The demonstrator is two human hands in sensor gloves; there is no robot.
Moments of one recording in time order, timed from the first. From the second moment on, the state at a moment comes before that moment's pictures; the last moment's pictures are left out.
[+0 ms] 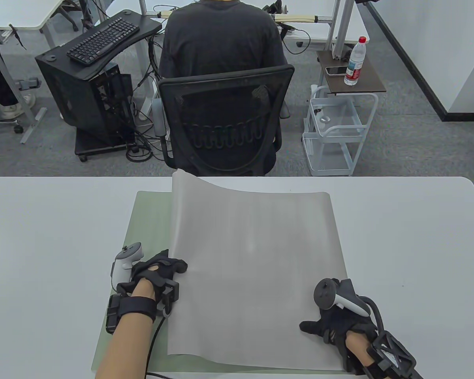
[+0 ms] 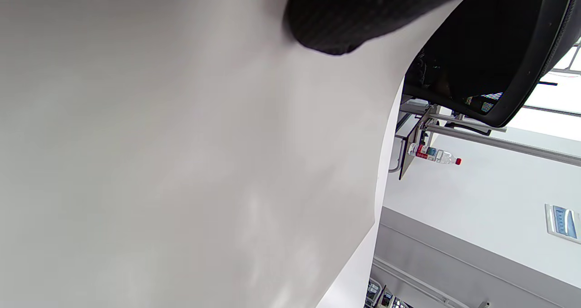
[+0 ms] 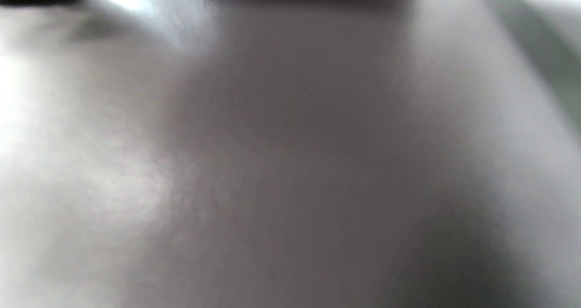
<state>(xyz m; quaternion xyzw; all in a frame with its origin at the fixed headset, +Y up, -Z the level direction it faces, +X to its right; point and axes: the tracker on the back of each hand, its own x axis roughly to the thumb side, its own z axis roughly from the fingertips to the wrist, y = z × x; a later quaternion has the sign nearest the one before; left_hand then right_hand) -0.255 -0.795 -0.420 -0.33 0.12 0.68 0.64 0.217 -0.803 -0.337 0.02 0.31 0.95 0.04</state>
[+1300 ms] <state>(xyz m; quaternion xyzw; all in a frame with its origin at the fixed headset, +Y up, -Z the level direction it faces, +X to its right) -0.327 -0.798 -0.413 -0.30 0.23 0.64 0.67 0.217 -0.803 -0.337 0.02 0.32 0.95 0.04</state>
